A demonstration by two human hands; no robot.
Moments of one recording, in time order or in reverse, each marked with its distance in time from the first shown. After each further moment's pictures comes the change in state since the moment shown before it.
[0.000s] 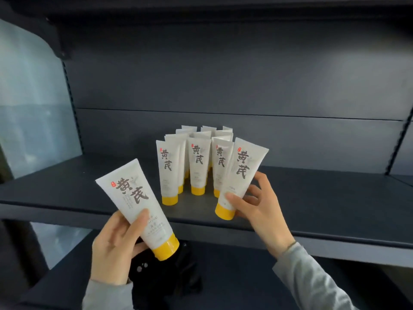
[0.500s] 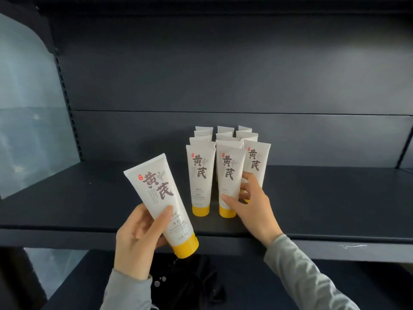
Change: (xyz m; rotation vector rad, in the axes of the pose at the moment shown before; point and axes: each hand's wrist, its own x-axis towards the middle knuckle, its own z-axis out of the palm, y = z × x) left_hand 0.067 0.005 -0.043 0.037 -0.135 0.034; right_hand 0.042 0.033 0.089 -0.294 0.097 -0.008
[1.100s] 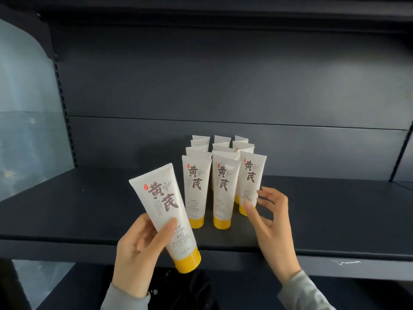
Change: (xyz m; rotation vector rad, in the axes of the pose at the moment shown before) left_hand -0.003 0.004 0.015 0.001 -0.069 0.029; right_hand -0.024 -0.003 -0.024 0.159 0.252 -0.156
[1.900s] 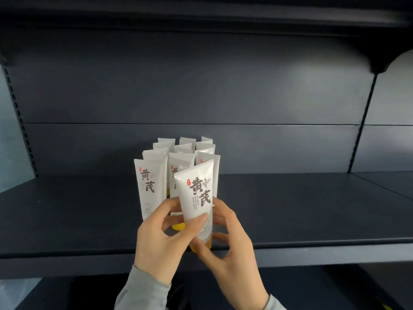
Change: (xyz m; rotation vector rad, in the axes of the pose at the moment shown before) left_hand -0.007 -0.009 0.101 0.315 -0.094 0.147; right_hand -0.036 -0.025 -0.031 -0.106 -0.250 -0.120
